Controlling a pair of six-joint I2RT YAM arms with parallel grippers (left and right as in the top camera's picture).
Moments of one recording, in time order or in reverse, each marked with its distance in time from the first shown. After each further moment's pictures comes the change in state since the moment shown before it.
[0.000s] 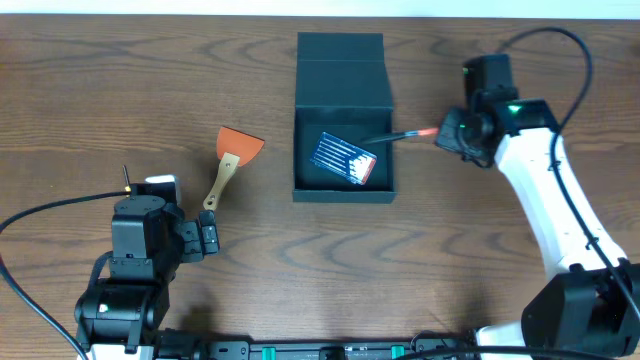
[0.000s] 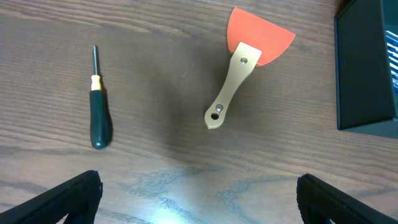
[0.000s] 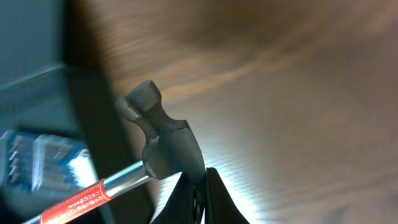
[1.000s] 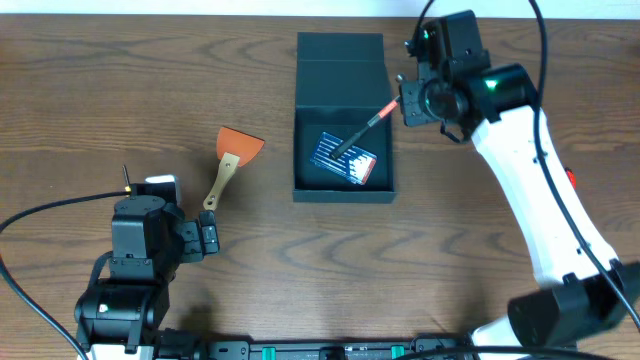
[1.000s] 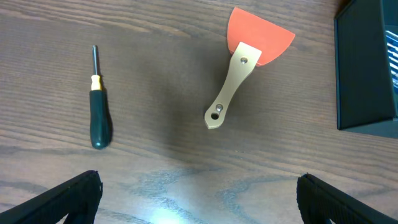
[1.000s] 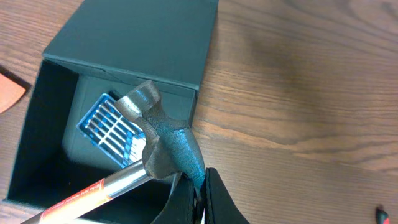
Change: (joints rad) left arm 0.000 0.000 0.000 0.000 0.000 0.000; right arm 0.154 0.097 0.354 -0.136 -0.031 -0.359
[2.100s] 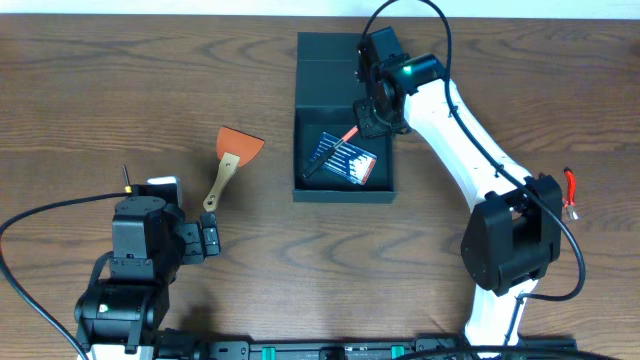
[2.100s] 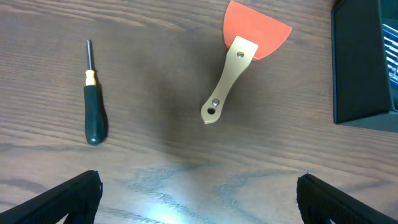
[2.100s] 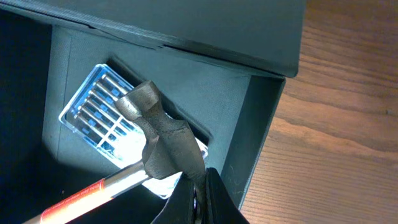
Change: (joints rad) left arm 0.000 0.000 0.000 -0.014 0.017 0.000; right arm 0.095 0.301 0.047 -0.001 -0.024 0.086
